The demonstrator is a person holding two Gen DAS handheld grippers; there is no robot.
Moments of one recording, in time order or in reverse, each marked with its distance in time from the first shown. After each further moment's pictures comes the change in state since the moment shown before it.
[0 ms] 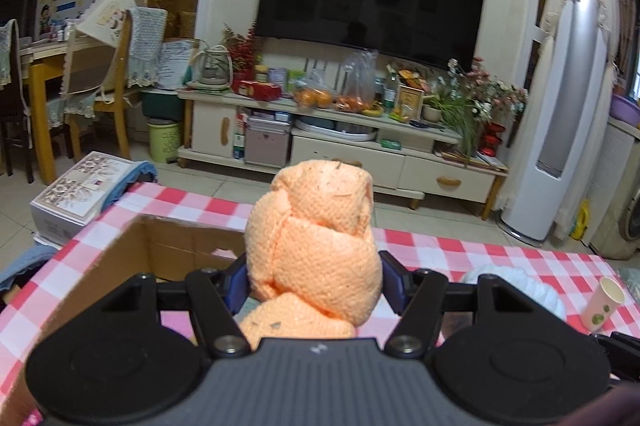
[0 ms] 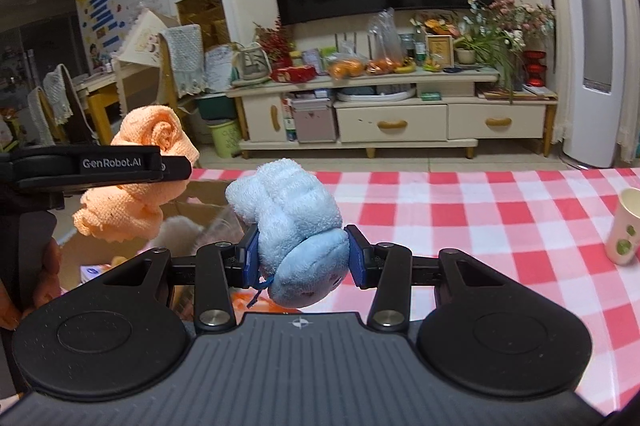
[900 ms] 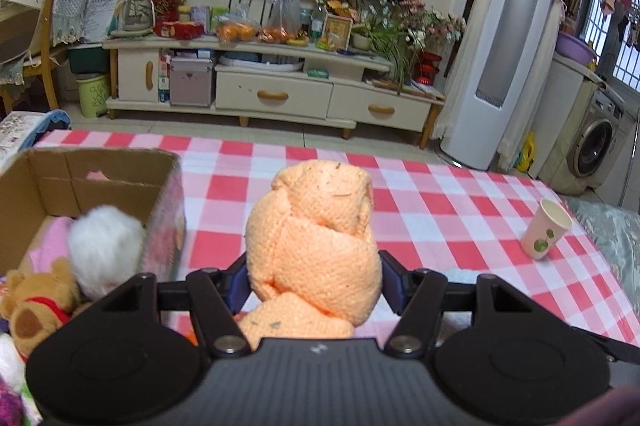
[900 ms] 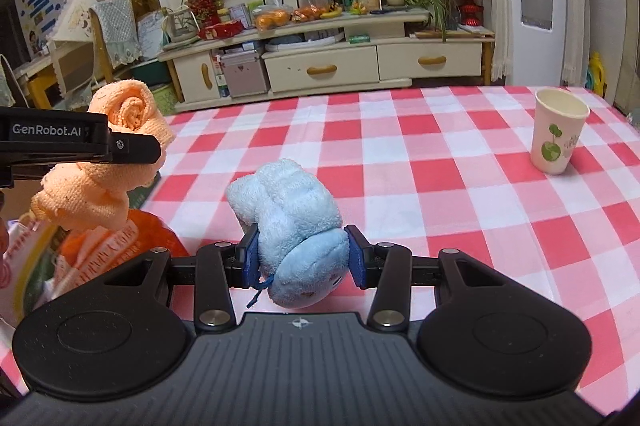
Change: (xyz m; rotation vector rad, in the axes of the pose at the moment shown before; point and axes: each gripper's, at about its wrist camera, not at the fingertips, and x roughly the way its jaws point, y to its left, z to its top) left arm 0.016 -0.075 -0.041 0.074 0.187 -0.181; right arm -0.023 -0.088 -0.058 0.103 0.125 -0.163
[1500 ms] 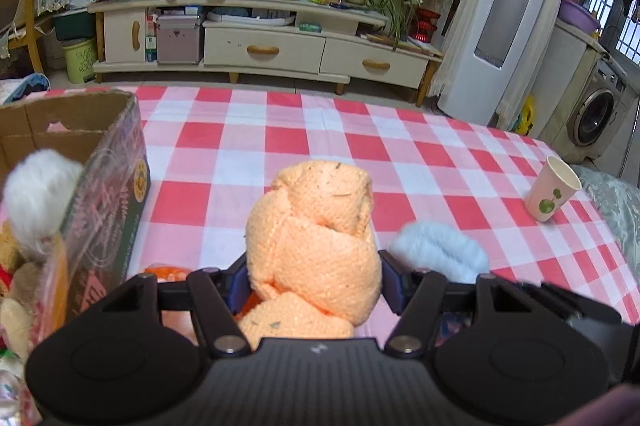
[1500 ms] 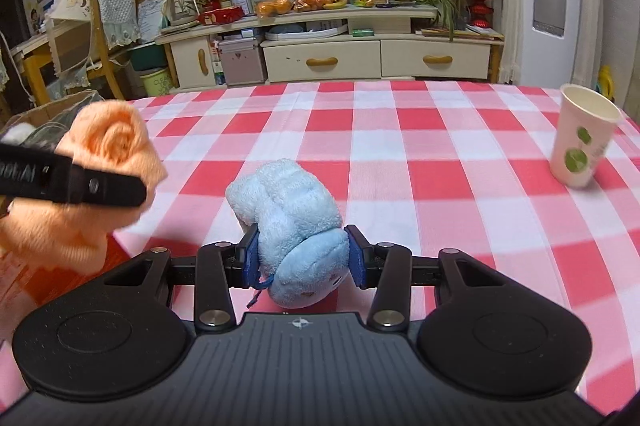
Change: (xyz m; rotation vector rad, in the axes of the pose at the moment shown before) left arm 0.038 -0.020 -0.020 0.006 0.134 -0.015; right arm 0.044 -0.022 -0.005 -0.049 0.027 -0.008
